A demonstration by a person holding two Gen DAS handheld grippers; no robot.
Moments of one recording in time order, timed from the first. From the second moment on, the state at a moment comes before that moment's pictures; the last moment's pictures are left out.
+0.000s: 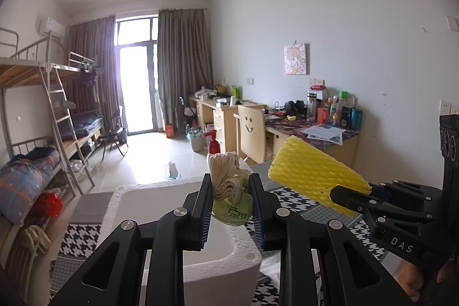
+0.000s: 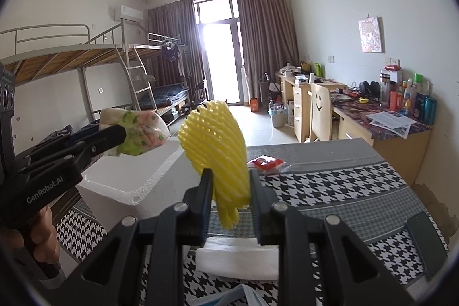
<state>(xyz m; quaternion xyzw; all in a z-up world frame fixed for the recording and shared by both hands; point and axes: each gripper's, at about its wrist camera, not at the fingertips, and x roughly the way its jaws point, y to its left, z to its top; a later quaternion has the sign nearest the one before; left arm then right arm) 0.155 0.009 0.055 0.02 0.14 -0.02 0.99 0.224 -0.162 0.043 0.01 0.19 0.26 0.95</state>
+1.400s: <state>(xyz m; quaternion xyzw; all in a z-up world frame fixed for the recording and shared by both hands) 0.186 0.051 0.042 -0.02 0.19 0.08 0.98 0.242 -0.104 0.054 -0.02 0.20 0.33 0.92</state>
